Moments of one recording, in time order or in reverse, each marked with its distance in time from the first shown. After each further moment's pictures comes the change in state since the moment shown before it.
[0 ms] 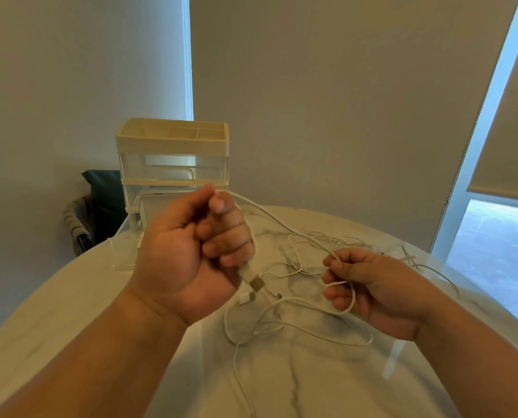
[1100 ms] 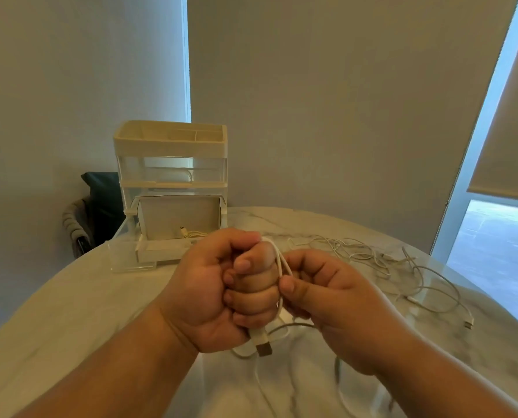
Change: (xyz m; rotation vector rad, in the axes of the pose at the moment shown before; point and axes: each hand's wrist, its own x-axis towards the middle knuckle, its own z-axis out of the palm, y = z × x) left_hand 0.002 -0.027 -0.012 -0.013 -0.270 -0.383; right_hand -0.026 0.019 0.063 -0.181 -0.281 -0.411
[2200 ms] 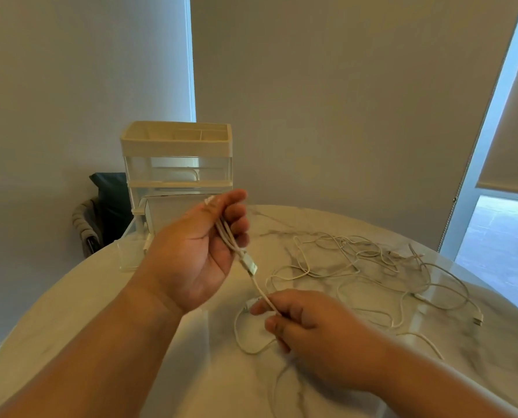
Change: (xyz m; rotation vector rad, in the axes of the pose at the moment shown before) left_hand -0.003 0.028 0.001 0.240 0.649 0.447; right_hand -0.005 0.016 0.005 -0.676 -0.166 0.242
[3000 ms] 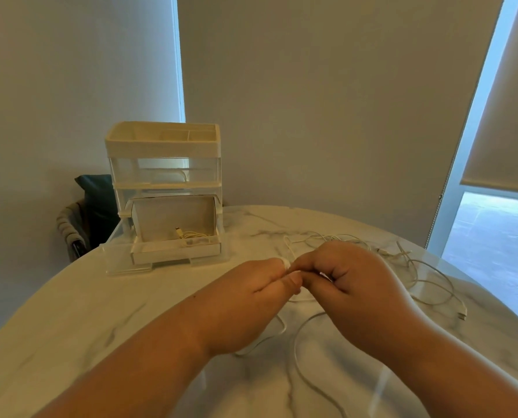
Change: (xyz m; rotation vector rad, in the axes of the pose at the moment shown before) left_hand -0.016 -0.040 0.015 1.410 -0.358 -0.030; right_hand -0.015 -0.008 -0.045 -0.393 0.443 -0.279
